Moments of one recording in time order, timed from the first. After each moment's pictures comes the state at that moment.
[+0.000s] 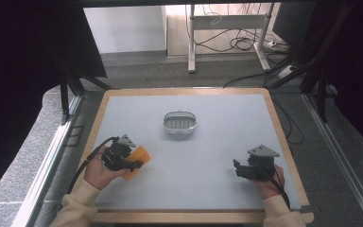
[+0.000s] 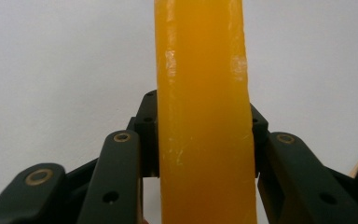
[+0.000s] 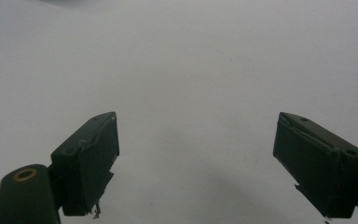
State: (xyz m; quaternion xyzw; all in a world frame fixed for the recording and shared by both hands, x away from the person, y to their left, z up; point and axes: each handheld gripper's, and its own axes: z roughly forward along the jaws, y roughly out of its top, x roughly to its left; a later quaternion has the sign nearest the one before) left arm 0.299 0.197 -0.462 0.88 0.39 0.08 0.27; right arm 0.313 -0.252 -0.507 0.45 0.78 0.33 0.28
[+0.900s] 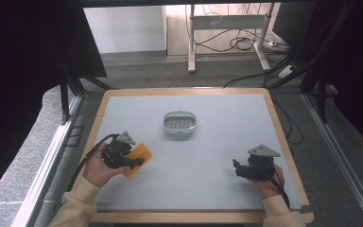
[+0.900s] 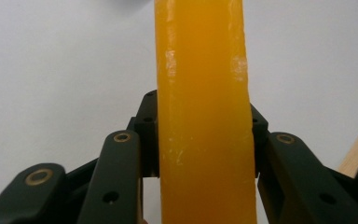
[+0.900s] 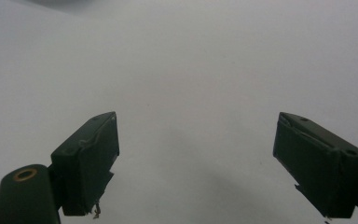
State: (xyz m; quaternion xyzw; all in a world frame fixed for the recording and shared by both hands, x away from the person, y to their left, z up) left arm 0.303 0.193 -0.449 0.88 0.37 0.07 0.29; right arm 0.312 -0.251 -0.505 0.45 0.78 0.34 0.27
